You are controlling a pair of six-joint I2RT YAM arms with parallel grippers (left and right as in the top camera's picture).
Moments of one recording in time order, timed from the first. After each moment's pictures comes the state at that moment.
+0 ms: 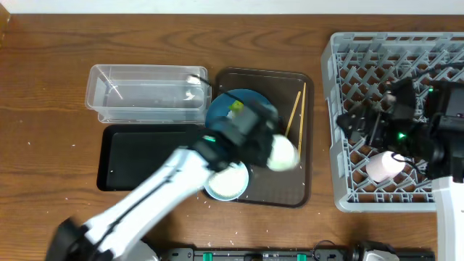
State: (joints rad) left arm -0.68 1.43 1.14 -0.66 0.30 -0.46; right arm -0.10 1.16 1.27 -1.12 -0.53 0.15
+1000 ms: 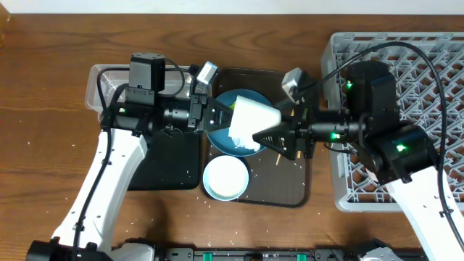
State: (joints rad) left arm -0.17 1.41 1.16 -0.57 1.47 -0.46; right arm 0.38 1.22 1.27 -0.68 -0.94 -0.01
